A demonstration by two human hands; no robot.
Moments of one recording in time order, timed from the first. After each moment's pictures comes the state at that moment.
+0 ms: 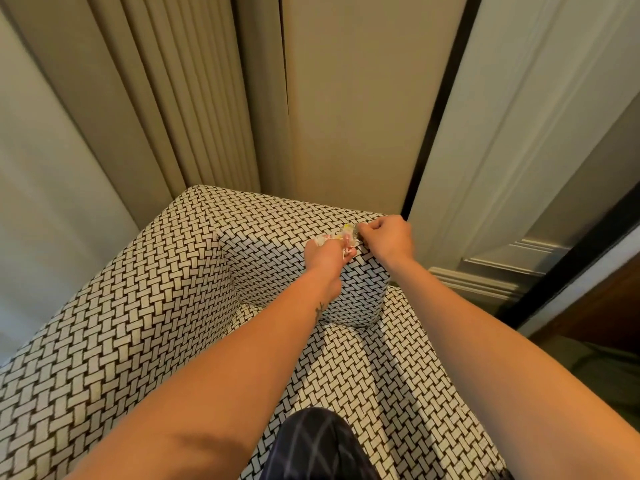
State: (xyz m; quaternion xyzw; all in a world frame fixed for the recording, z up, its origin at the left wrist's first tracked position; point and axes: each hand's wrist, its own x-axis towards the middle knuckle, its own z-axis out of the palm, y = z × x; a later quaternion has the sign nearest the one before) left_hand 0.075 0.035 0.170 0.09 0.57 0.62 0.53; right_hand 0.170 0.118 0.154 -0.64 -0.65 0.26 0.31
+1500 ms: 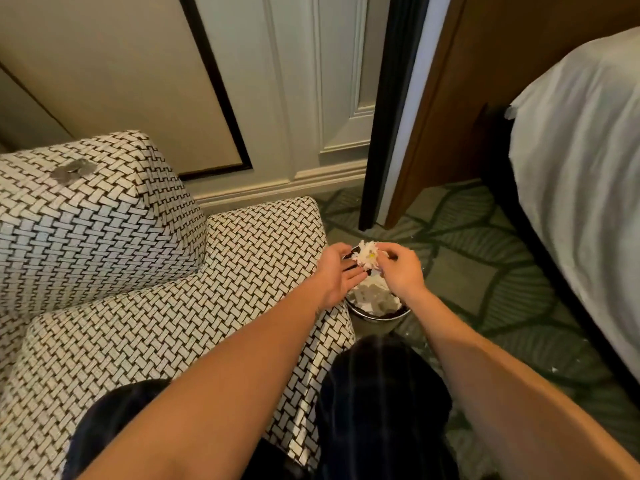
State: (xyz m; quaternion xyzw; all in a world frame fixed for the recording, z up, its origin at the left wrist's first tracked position) left_hand 0.412 0.011 -0.020 0.19 0.52 0.29 0.78; right_hand 0.556 -0.009 -0.070 -0.75 -0.43 0.35 0.35
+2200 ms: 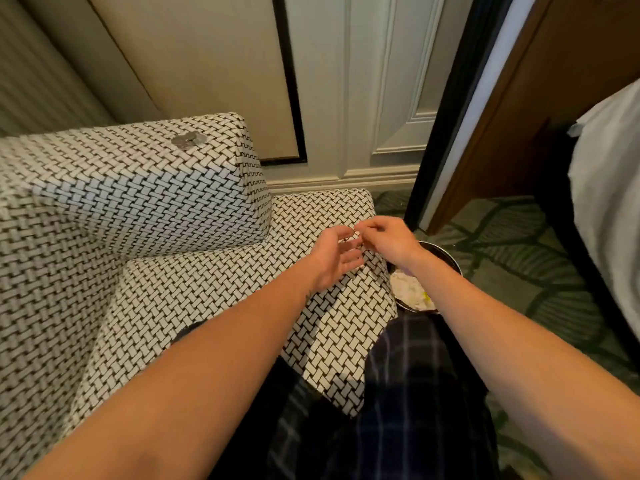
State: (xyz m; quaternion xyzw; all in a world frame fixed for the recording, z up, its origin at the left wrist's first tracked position) left_hand 0.309 -0.015 0.021 0.26 0.51 0.34 0.74; right_hand 0.454 -0.009 0.026 -0.62 -0.53 0.49 0.31
